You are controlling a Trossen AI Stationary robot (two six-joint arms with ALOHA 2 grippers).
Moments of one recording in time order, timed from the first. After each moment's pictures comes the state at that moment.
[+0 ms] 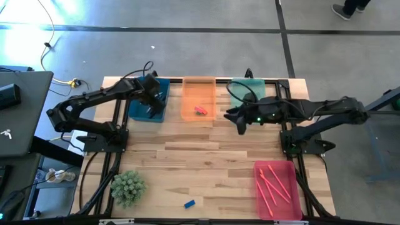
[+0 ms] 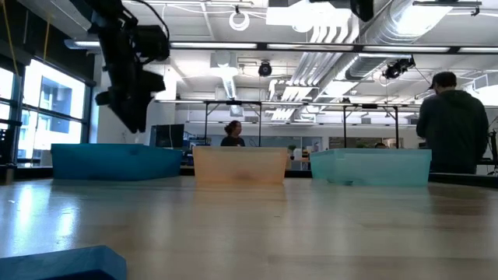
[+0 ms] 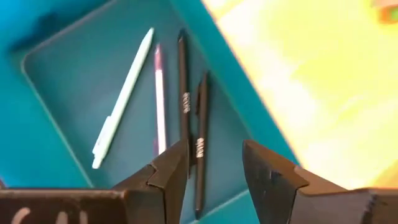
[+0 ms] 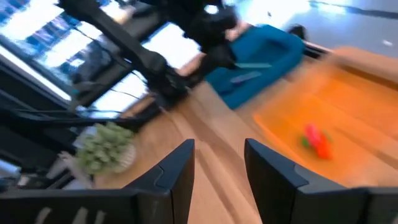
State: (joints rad) left arm 0.79 1.26 0.84 -0.81 -0.10 -0.25; right arm 0.08 1.11 1.12 -0.42 0.29 0.65
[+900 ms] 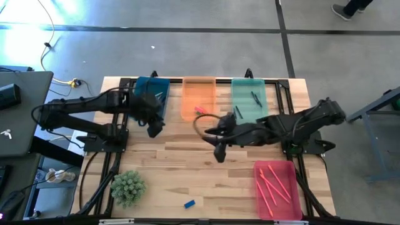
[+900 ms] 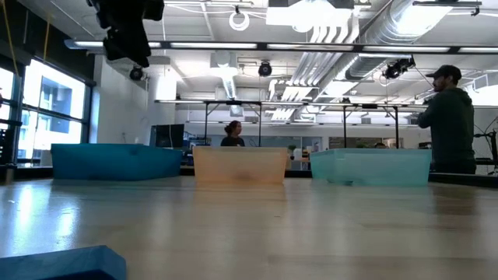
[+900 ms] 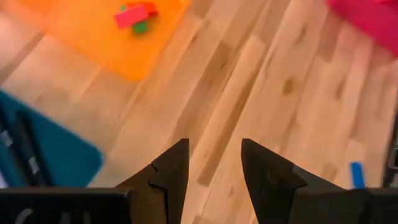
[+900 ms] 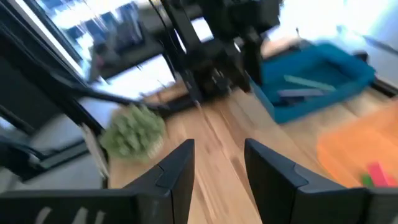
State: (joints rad) left arm 0.29 1.06 1.03 -0.93 0.06 -0.38; right arm 0.34 1.49 1.50 -0.43 0.46 0.53
